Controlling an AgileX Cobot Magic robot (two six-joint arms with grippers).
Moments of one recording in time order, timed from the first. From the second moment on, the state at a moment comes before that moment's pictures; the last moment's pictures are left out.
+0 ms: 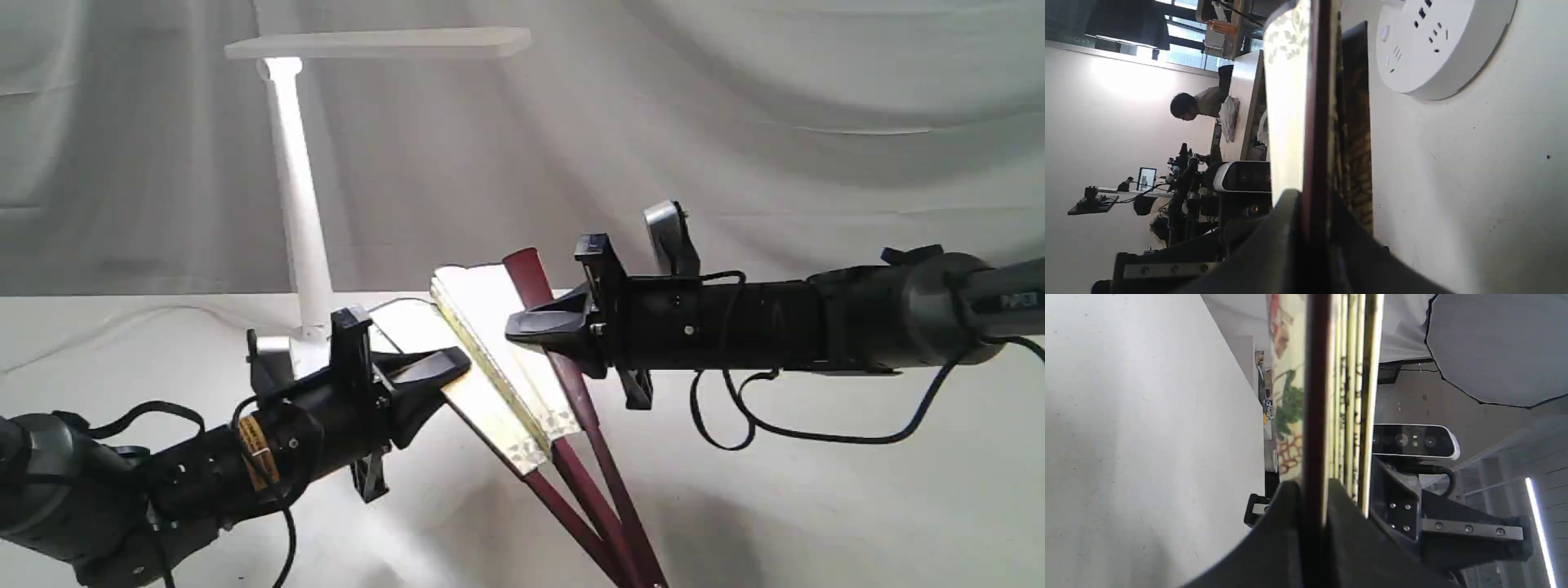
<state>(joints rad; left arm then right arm) -0.24 2.20 -0.96 0.74 -1.23 -1.81 0.06 2.23 -1.44 1.72 1.05 -0.94</state>
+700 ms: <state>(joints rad) -0.24 2.20 -0.96 0.66 -1.22 -1.82 0.01 2.23 -1.44 1.74 0.99 -0.84</state>
